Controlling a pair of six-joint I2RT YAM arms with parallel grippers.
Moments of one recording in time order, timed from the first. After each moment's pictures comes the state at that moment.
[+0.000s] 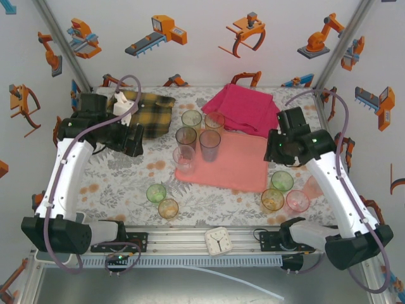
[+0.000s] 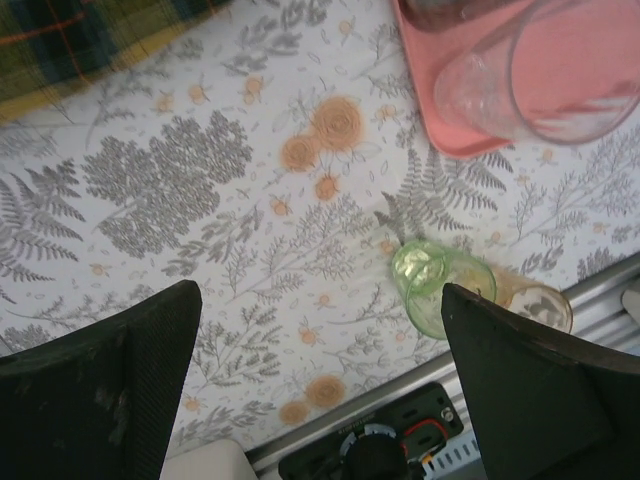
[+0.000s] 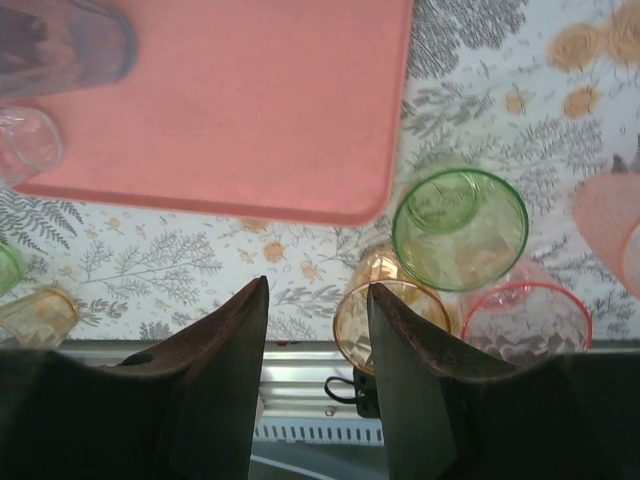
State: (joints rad) left arm -0.14 1.26 1.38 -1.12 0.28 0.31; right arm 0.34 1.14 1.29 -1.19 0.07 0.45
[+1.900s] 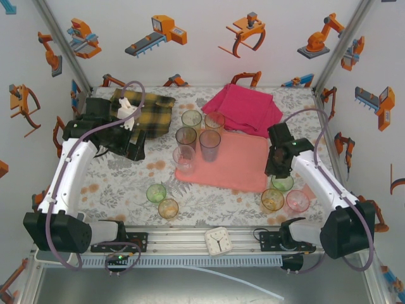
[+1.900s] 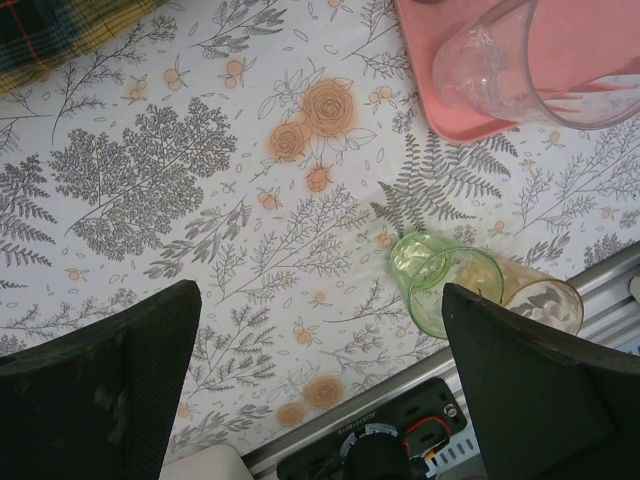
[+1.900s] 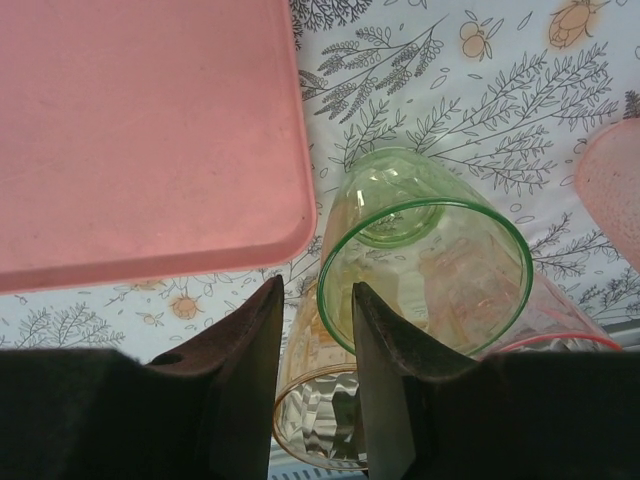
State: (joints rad) left arm -0.14 1.28 1.32 -1.08 0.30 0.33; right arm 0.29 1.24 0.96 -0.98 0.16 0.51
